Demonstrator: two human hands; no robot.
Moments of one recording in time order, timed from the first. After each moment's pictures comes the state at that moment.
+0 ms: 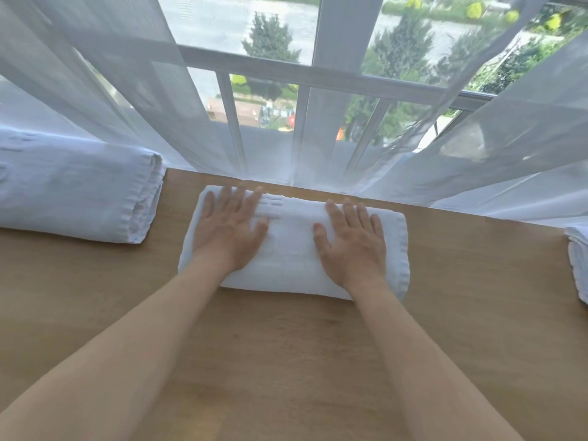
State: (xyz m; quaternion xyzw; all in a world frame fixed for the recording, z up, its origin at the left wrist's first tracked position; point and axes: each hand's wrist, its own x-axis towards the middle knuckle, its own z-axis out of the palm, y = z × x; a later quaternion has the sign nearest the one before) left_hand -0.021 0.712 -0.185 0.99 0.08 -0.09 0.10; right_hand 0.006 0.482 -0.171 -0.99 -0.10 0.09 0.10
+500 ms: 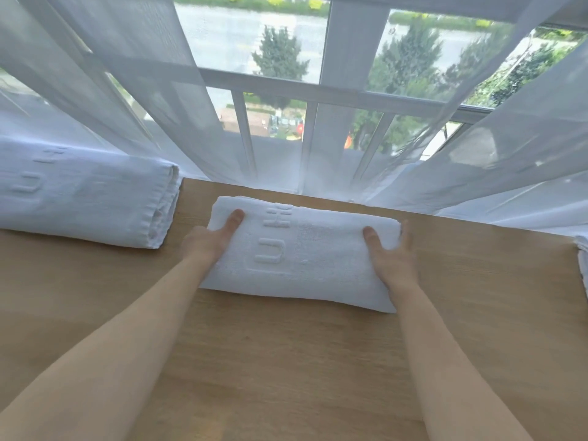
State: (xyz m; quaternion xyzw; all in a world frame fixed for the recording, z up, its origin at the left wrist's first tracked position) left_hand -0.036 0.754 -0.177 0.80 0.46 -0.14 0.36; right_hand 0.016 0.430 -0.175 -0.89 0.20 0.15 0.39
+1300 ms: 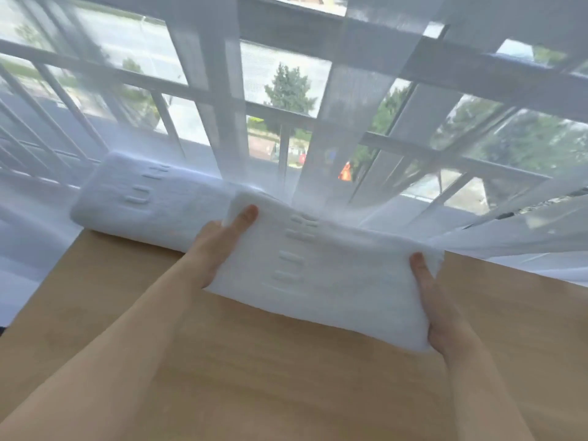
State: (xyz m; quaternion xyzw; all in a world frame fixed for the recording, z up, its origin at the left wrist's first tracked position) left_hand -0.088 0.896 -0.103 0.68 0.37 -0.06 0.63; right_hand -0.046 0.534 -0.098 -0.73 0.26 0.24 0.59
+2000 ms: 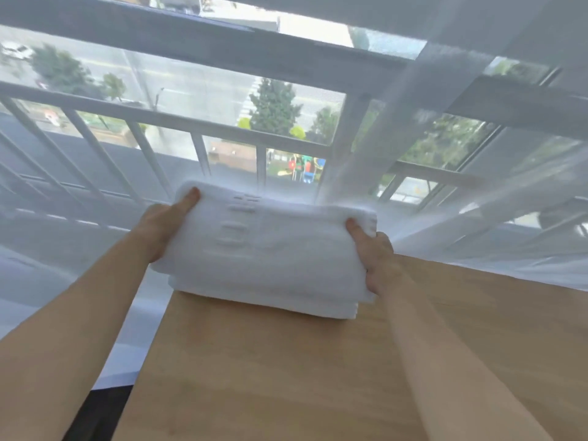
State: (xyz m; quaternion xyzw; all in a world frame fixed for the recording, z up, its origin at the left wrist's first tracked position) left_hand -0.042 1.241 -0.108 0.72 0.43 -0.03 0.55; right_hand 0.023 0.878 -0.102 -0.74 0.25 0.19 0.60
